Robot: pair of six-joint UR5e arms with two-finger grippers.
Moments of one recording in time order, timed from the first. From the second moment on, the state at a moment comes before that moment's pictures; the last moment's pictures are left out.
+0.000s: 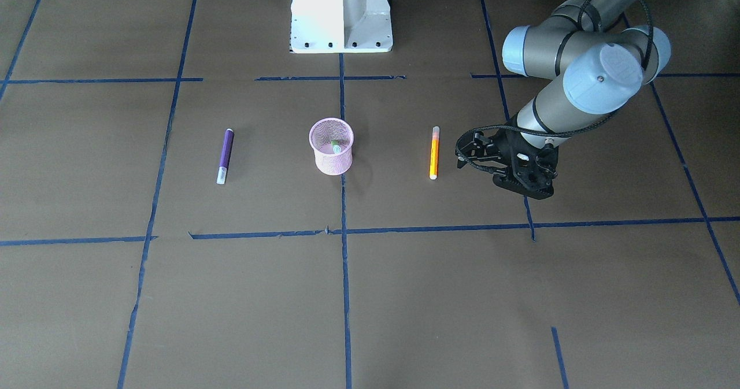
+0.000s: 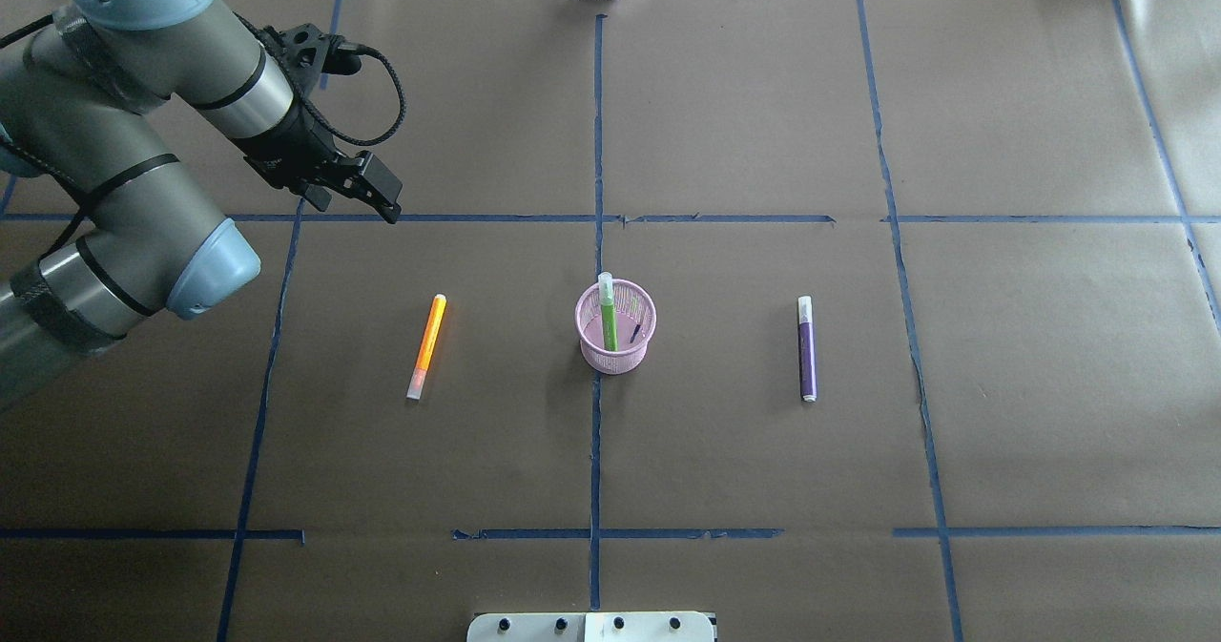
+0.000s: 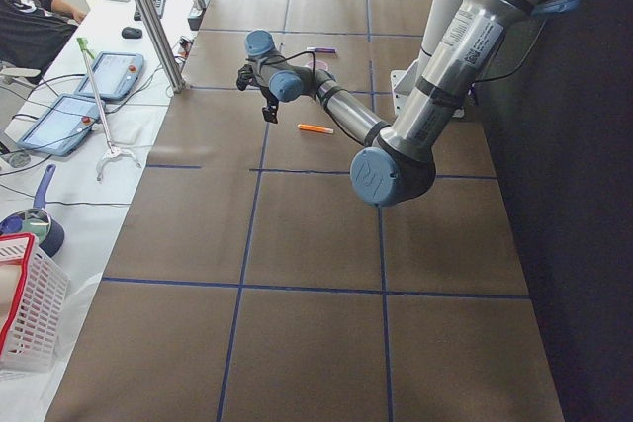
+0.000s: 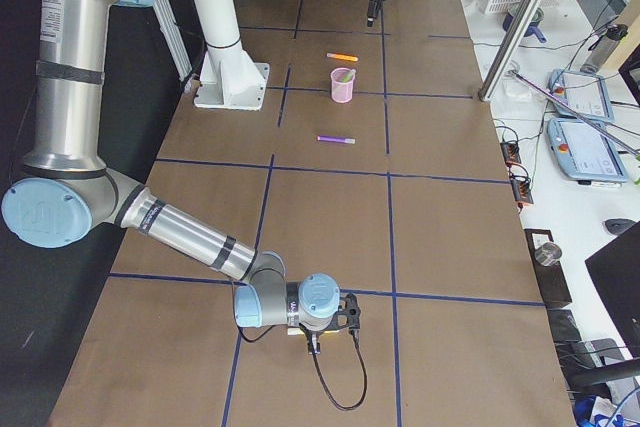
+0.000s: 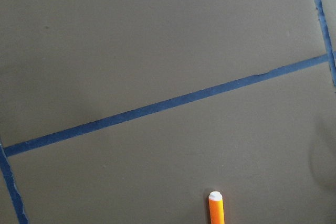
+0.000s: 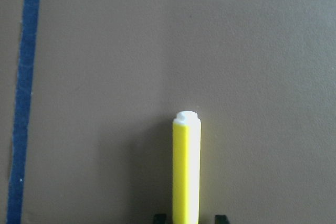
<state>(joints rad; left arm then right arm) -0.89 -2.10 -1.62 -1.74 -2.33 -0.69 1.42 -1.72 1.20 -0.99 2.35 0.03</state>
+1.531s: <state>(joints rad) -0.74 -2.09 -1.66 -1.66 -2.16 -0.70 1.42 -1.71 1.45 -0.86 2.33 0.14</state>
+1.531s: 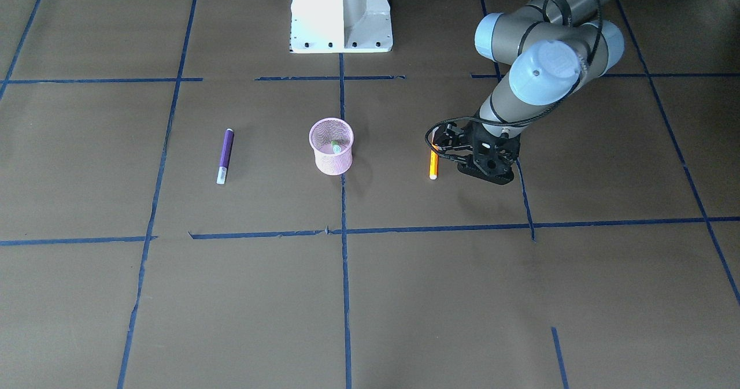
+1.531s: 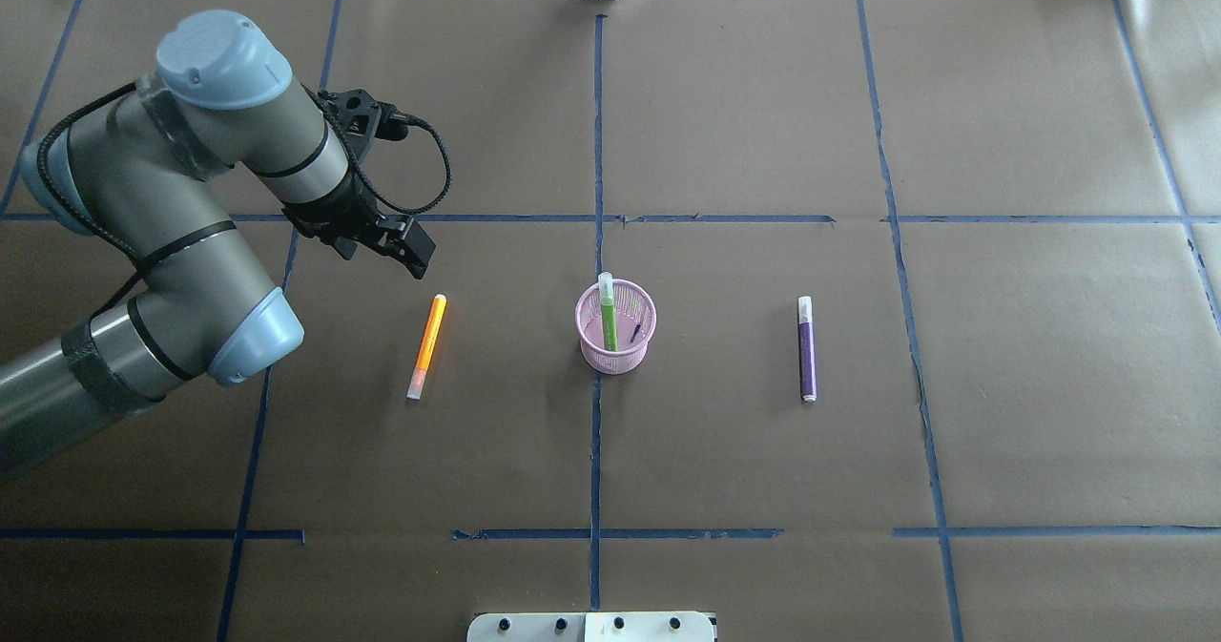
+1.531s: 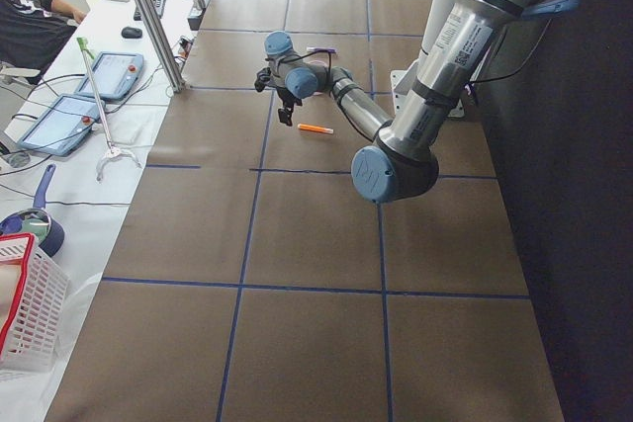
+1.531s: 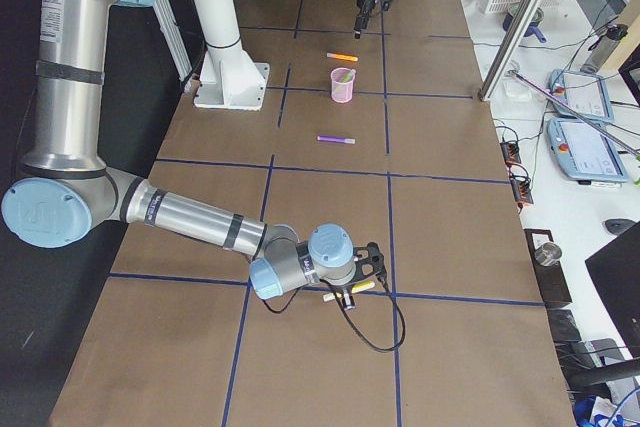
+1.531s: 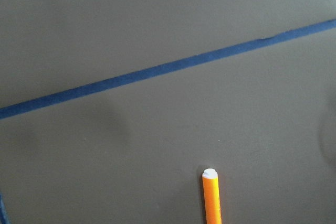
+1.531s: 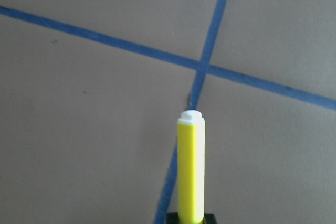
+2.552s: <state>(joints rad) -0.59 -2.08 -1.65 -1.66 -2.01 -0.69 1.16 -1.45 1.79 -0.88 2.25 0.70</state>
